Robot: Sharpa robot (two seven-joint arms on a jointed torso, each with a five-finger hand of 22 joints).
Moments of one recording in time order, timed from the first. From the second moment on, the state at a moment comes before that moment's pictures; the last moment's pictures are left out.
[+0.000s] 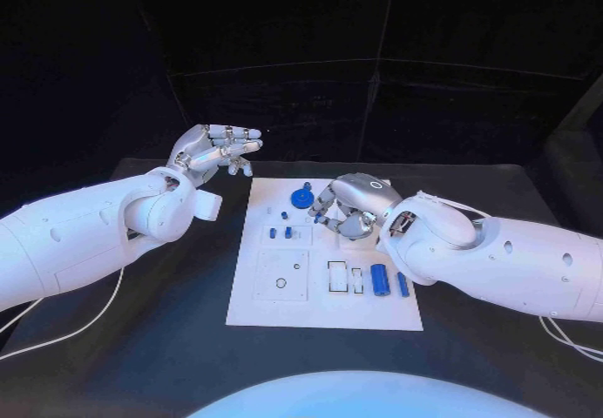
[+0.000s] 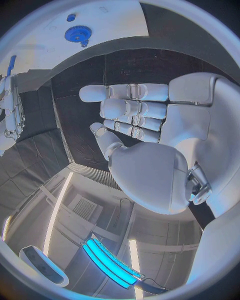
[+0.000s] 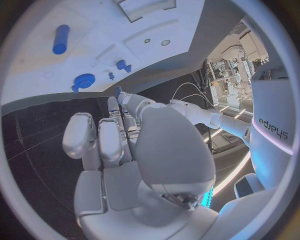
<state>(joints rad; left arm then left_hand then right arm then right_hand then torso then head) 1.20 -0.79 -0.04 1.33 -0.11 -0.17 0.49 1.30 -0.08 0.45 -0.15 0.09 1.02 0.19 0.07 0.07 1.04 0.12 0.19 0.06 1.25 0.03 1.15 0.48 0.17 1.25 0.11 0.52 0.78 1.11 -0.78 -0.04 1.69 -1.63 -0.45 -0.15 1.49 -0.14 0.53 0.02 0.20 1.15 0.14 0.07 0.08 1.24 0.07 0.10 0.08 1.46 -0.01 1.30 1.07 0.10 1.33 0.09 1.36 1.12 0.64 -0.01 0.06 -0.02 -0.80</state>
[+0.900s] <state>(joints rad) 1.20 -0.74 -0.04 1.33 -0.04 -0.21 0.53 1.31 -0.02 0.50 -0.15 0.13 1.01 0.20 0.08 0.07 1.03 0.13 0.22 0.07 1.24 0.03 1.15 0.47 0.17 1.25 0.11 0.51 0.77 1.01 -0.66 -0.04 1.60 -1.70 -0.37 -0.14 1.48 -0.14 0.53 0.02 0.20 1.15 0.14 0.07 0.08 1.24 0.07 0.09 0.08 1.46 -0.01 1.30 1.08 0.10 1.33 0.09 1.36 1.12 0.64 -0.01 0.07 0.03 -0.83</state>
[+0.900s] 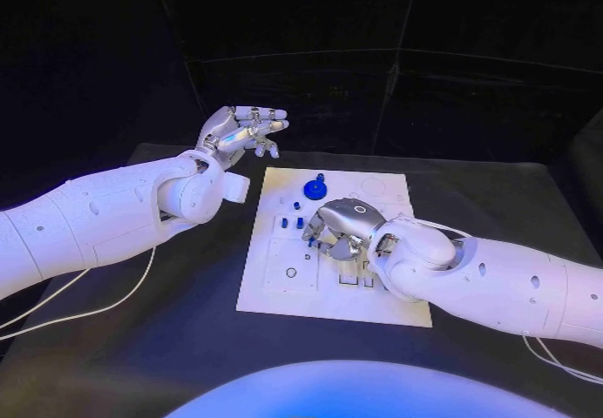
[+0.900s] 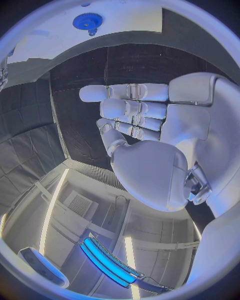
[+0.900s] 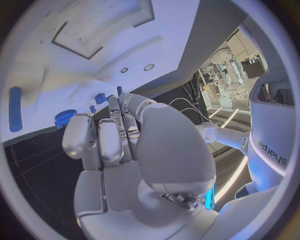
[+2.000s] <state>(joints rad) 1.20 -0.73 -0.04 1.32 -0.02 -0.20 0.53 1.29 -0.03 0.51 -0.16 0.13 1.01 0.20 0.09 0.07 1.02 0.12 0.23 0.07 1.24 0.03 1.15 0.47 0.17 1.25 0.11 0.51 0.77 0.99 -0.64 -0.05 1.59 -1.72 -0.32 -0.14 1.48 -0.14 0.53 0.02 0.20 1.15 0.14 0.07 0.08 1.24 0.07 0.09 0.08 1.46 -0.01 1.30 1.08 0.10 1.33 0.09 1.36 1.12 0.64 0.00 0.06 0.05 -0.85</state>
